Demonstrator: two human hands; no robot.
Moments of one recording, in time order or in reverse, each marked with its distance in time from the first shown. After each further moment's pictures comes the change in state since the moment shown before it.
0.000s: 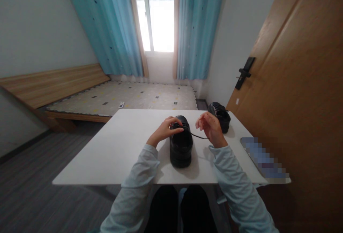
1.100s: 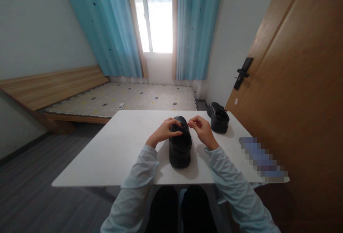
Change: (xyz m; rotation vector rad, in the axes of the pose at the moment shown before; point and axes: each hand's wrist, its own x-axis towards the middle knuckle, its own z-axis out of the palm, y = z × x) left_hand 0.002 -0.001 0.002 0.029 -0.020 0.002; right_hand -0.003 0.011 0.012 -0.371 0.001 -0.059
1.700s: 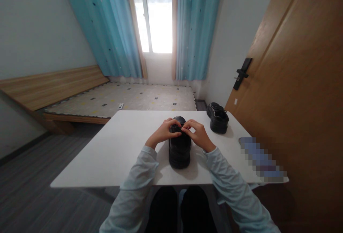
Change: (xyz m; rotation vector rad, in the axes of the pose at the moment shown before) left_hand 0.000 0.002 0.001 0.008 -0.001 0.040; right_hand -0.004 -0.006 0.007 -0.253 -0.150 -0.251
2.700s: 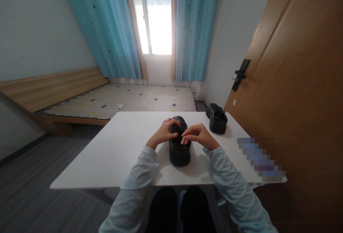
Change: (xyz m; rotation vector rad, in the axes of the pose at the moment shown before) left_hand 0.000 0.010 0.004 0.090 0.028 -0.049; right_hand -0.004 -0.011 -0.023 0.735 -0.332 0.331
